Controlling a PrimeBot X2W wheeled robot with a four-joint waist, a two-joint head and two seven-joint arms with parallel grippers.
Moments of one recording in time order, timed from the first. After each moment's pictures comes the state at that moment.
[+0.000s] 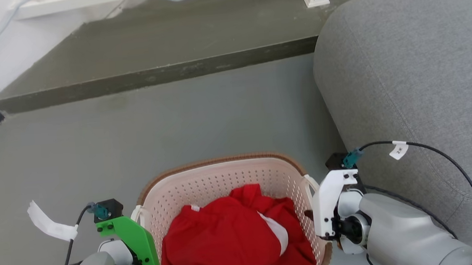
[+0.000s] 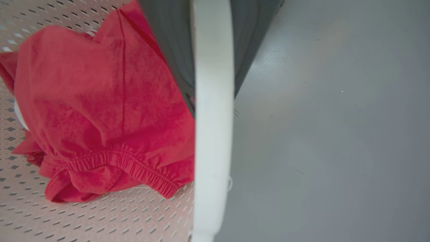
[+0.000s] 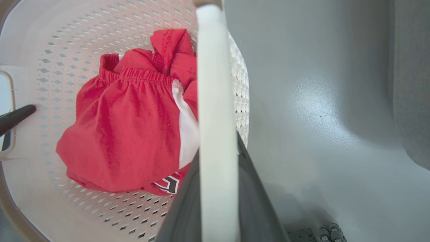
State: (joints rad) left arm -0.56 0.05 -0.66 1.23 -0.87 -0.13 0.21; right arm -0.61 -0.06 1.16 1.06 1.27 0.01 0.29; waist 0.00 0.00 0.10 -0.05
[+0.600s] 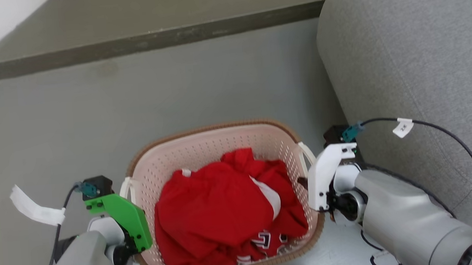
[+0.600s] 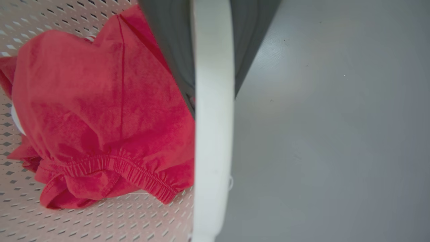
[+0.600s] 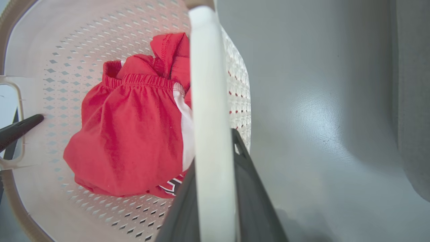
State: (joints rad) left arm -0.63 0.06 -0.65 1.22 -0.87 -0.13 0.15; right arm -0.69 -0.06 1.15 1.05 1.27 0.01 0.20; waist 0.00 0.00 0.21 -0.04
